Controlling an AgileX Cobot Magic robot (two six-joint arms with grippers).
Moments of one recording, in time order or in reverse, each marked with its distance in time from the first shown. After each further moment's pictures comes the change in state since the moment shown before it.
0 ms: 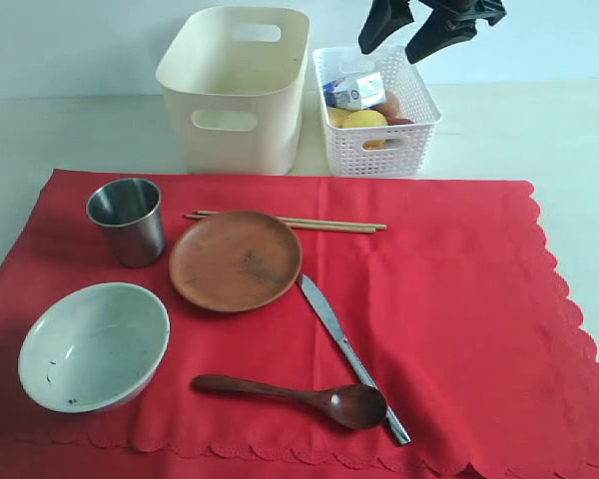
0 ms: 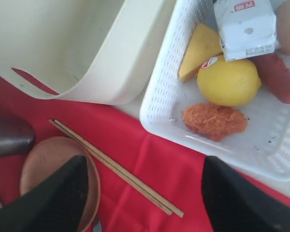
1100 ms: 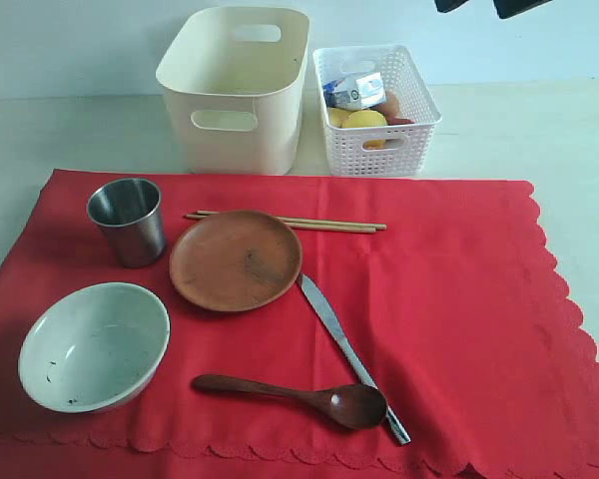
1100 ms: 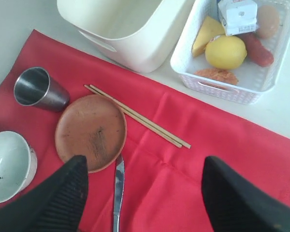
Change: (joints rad) left arm 0.000 0.000 0.000 0.000 0.000 0.000; right arm 0.000 -0.646 0.581 -0.022 -0.112 -0.081
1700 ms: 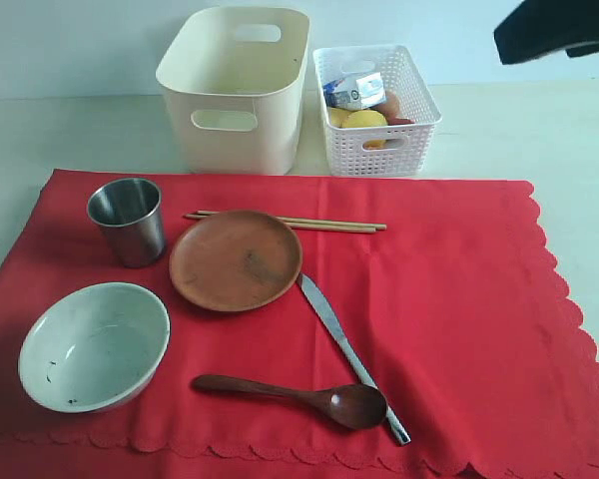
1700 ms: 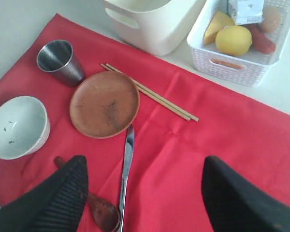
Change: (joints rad) left arm 0.000 0.000 0.000 0.000 0.000 0.000; right arm 0.004 -0.380 0.339 0.019 -0.052 -0.092
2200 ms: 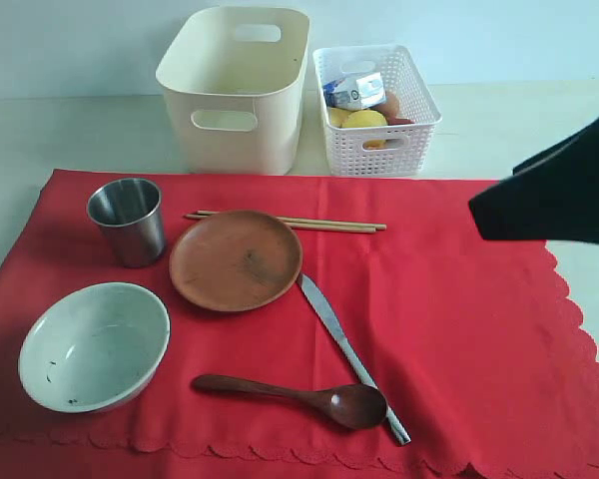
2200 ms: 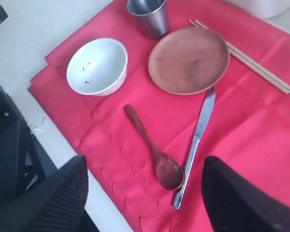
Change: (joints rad) left arm 0.000 0.000 0.000 0.000 0.000 0.000; right arm 0.002 -0.171 0.309 0.277 0.073 -0.342
